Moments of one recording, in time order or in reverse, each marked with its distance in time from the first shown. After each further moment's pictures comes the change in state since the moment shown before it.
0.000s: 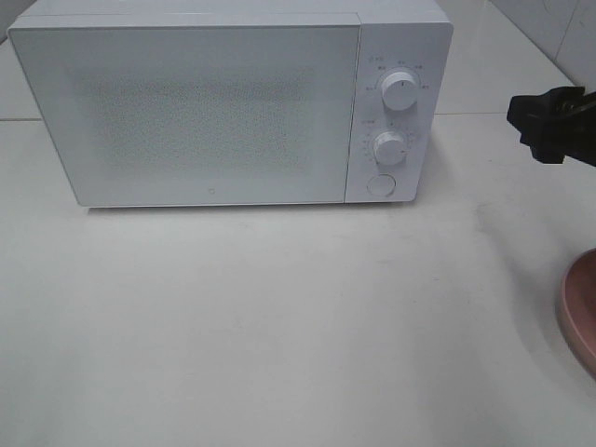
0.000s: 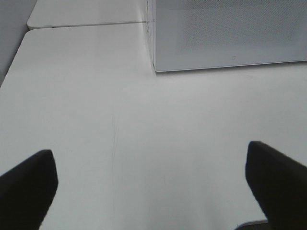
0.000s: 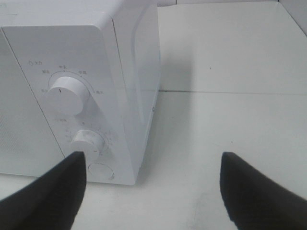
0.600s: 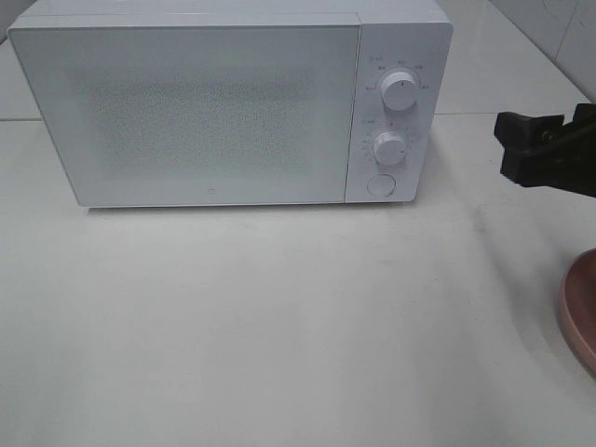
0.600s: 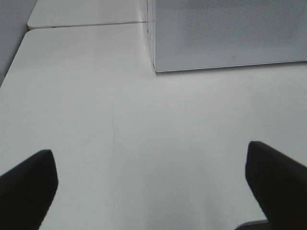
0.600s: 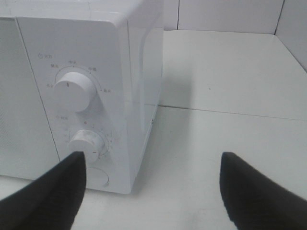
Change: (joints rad) left arm 0.000 0.000 0.000 0.000 0.000 0.000; right arm 0.085 0.090 0.105 0.183 -0.284 -0.239
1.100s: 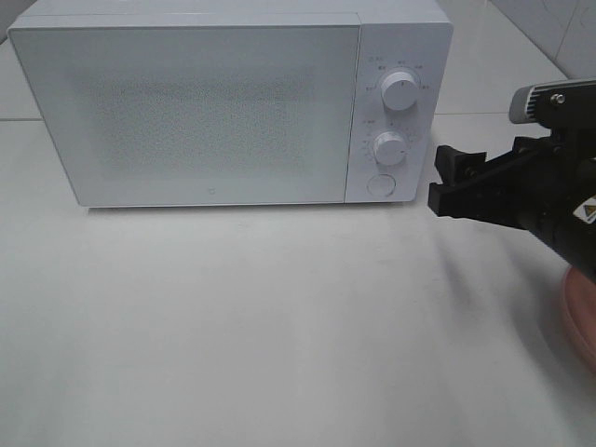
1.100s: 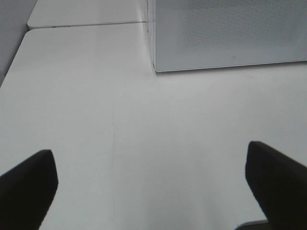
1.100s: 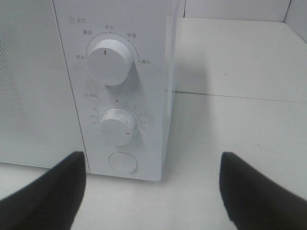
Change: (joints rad) left arm 0.000 0.000 0.000 0.000 0.000 0.000; right arm 0.319 0.221 0.001 0.417 -0.260 -0.184
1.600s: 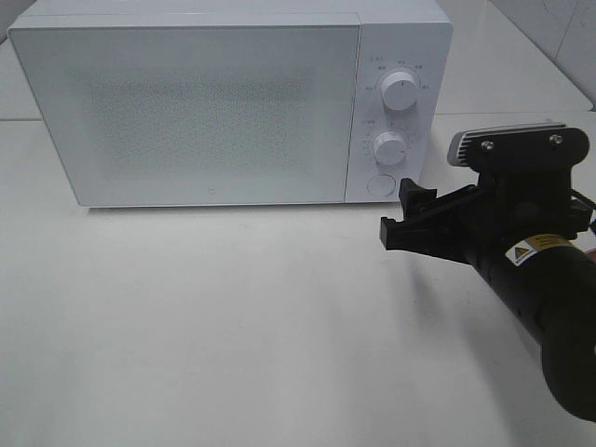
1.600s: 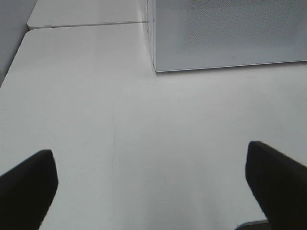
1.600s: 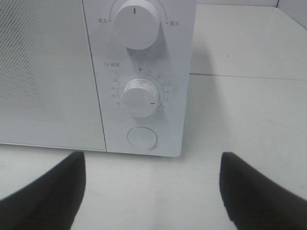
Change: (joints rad) left arm 0.000 0.000 0.000 0.000 0.000 0.000; right arm 0.265 0.185 -0.030 0.304 -0.190 -0.022
